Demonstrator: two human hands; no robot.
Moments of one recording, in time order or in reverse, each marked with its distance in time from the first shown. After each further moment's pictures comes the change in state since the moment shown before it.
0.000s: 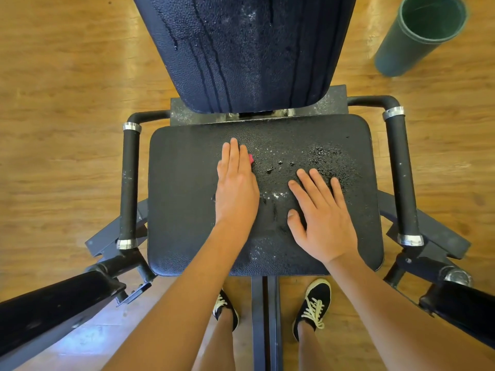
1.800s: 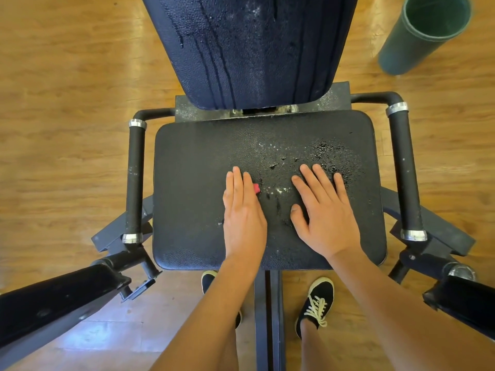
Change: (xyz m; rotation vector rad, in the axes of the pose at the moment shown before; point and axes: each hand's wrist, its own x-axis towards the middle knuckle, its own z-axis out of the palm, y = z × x) left_hand -0.067 0.008 0.012 -0.134 0.040 -0.088; right_hand 0.000 -0.003 -0.002 -0.009 -0.013 0.013
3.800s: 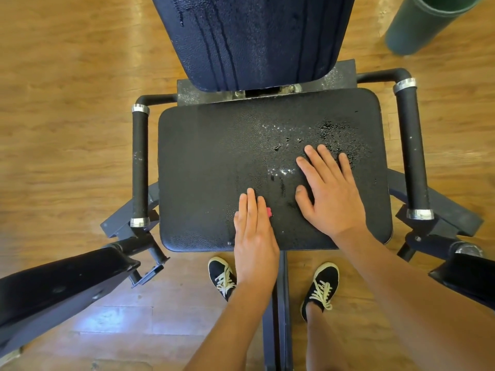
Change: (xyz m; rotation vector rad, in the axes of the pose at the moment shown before) left_hand -0.076 -0.001 0.010 0.037 -0.026 0.046; right_hand -0.001 0.000 -0.003 0.020 -0.012 0.008
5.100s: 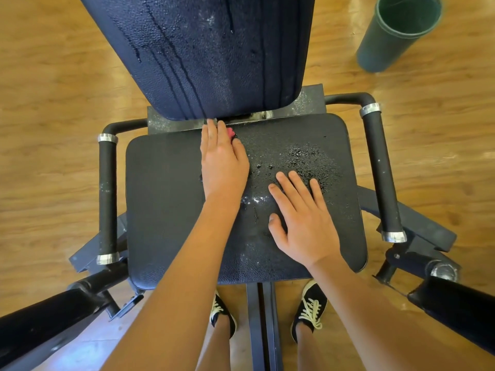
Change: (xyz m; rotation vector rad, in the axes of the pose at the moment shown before) left_hand 0.192 0.025 -0.026 -0.291 0.177 -0.082; right_hand -0.001 0.002 0.003 0.019 0.027 -0.013
